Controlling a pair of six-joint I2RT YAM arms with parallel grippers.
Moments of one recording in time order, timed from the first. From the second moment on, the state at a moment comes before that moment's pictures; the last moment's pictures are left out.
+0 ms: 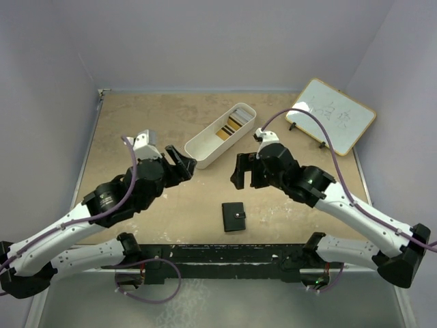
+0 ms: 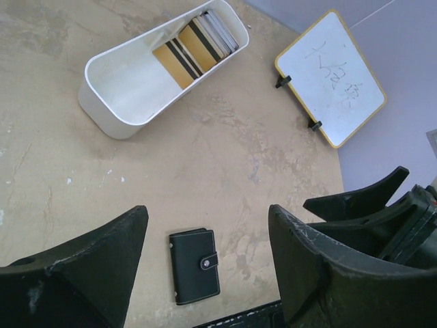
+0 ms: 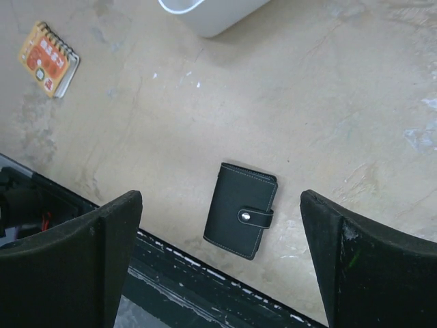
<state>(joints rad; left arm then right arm) -1.00 0.85 1.01 -0.60 -0.61 -0.95 0.86 1.09 1.05 -0.65 0.18 0.58</state>
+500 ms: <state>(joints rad) -1.00 0.73 0.88 -0.59 -0.61 -0.93 0.86 0.91 0.92 -0.63 0.27 0.64</state>
